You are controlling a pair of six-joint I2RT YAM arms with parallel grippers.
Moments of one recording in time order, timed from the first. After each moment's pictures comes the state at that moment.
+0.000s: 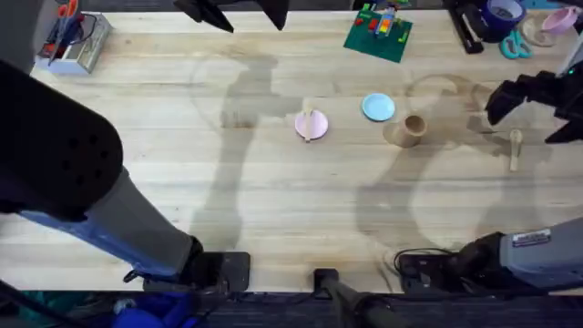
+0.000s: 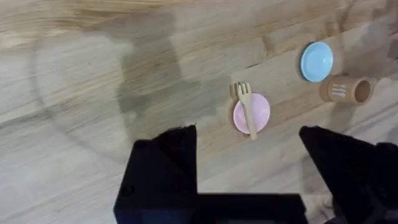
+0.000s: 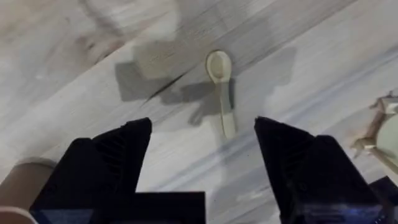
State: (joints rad) left arm -0.11 1.83 1.96 -1.34 0.38 0.05; right arm -0.49 1.76 1.36 -1.08 0.17 0.09
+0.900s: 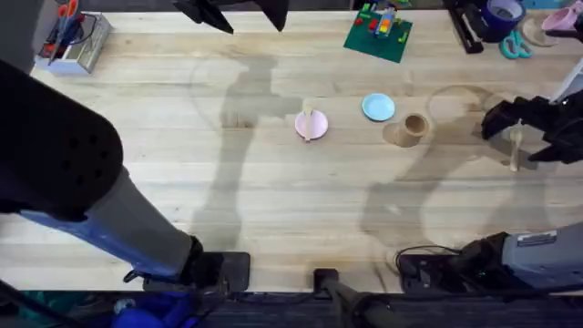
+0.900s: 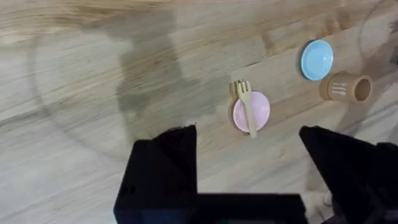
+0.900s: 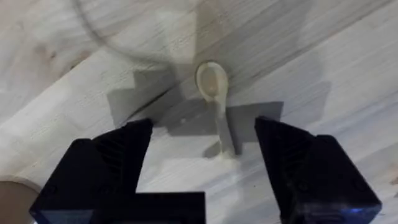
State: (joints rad) left arm -0.11 1.83 1.96 -1.34 0.38 0.05; right arm -0.61 1.77 1.16 -0.86 0.03 0.00
